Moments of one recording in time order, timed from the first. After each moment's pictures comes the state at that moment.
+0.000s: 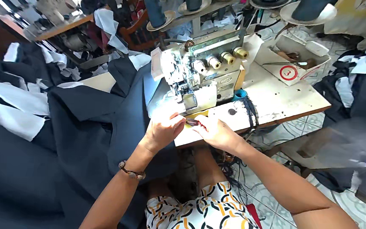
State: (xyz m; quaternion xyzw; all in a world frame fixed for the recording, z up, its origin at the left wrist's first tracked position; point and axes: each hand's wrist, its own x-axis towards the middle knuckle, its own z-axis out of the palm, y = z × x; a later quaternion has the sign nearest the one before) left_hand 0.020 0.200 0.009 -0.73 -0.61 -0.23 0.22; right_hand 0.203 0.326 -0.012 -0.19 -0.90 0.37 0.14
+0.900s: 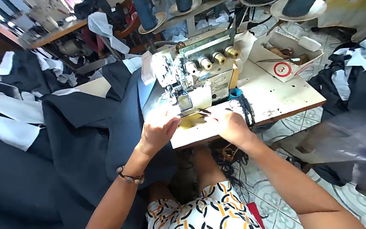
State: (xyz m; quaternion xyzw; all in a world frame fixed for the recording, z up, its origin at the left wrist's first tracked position) left_hand 0.022 0.203 0.010 -0.70 -0.63 -0.27 0.20; right_hand 0.229 0.357 -0.027 -0.25 -0.91 0.22 0.26
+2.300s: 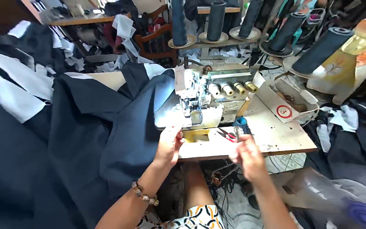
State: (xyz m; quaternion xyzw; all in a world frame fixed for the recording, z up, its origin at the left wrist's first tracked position) left_hand 0.074 0.208 0.013 -0.07 -0.49 -0.80 -0.35; right_hand 0.266 0.347 -0.033 -0.20 -0.70 0.59 0.35
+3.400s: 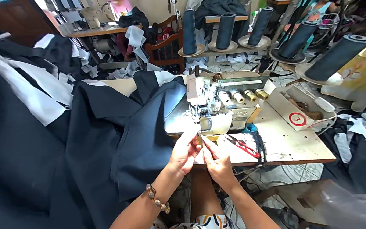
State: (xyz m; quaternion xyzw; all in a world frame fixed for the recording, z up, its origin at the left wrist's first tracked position) left_hand 0.078 0.213 0.013 -0.01 -0.41 -0.79 -0.46; right_hand 0.177 0.289 -0.046 -0.07 -0.75 0.49 0.44
